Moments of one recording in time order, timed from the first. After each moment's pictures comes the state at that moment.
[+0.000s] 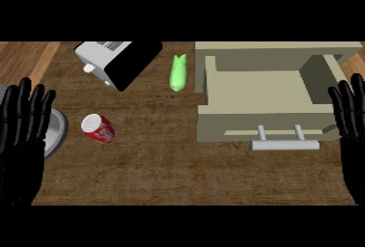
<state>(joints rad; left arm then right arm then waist) 0.02 0.09 0.00 -2.10 -0.01 0.02 0.00 -0.01 -0.12 -0.02 -2.10 0.03 -0.02 0.04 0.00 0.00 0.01</state>
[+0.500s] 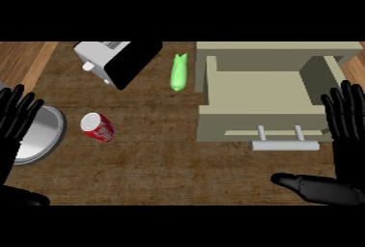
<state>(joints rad) 0.04 0.30 0.21 -1.90 0.35 -0.26 0.06 0.03 -0.08 -0.04 -2.06 0.00 -0.05 0.12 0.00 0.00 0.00</state>
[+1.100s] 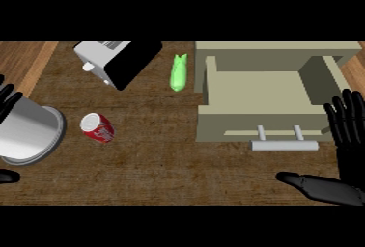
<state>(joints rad) -0.06 0.43 0.36 -1.69 0.52 -0.39 0.20 0.07 -0.07 -0.08 -2.05 -0.02 -0.05 0.19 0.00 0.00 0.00</state>
